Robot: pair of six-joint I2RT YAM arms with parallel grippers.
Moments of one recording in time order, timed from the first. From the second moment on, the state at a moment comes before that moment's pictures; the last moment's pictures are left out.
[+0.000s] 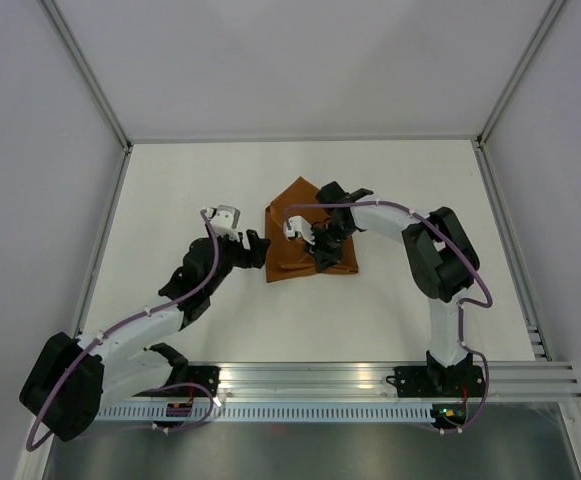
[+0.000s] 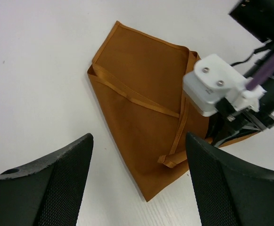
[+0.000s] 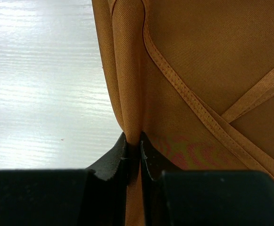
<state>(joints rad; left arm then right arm) -0.56 1.05 0.42 0.42 -0.12 -0.26 0.55 2.04 1.41 -0.77 -0.59 -0.91</state>
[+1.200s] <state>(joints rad) -0.97 1.53 0.58 0.49 0.06 0.49 0.48 2.16 1.49 -1.11 -0.74 -0.91</state>
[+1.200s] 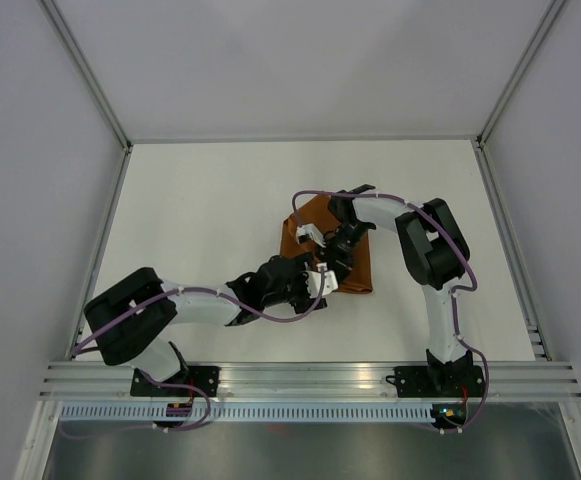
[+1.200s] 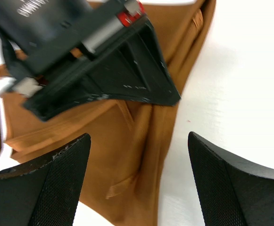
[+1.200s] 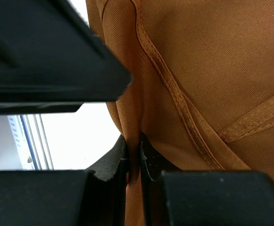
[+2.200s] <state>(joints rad) -1.01 1.75 0.70 0.46 0.10 0.57 0.47 2.20 1.49 -1.19 -0.73 -0.88</state>
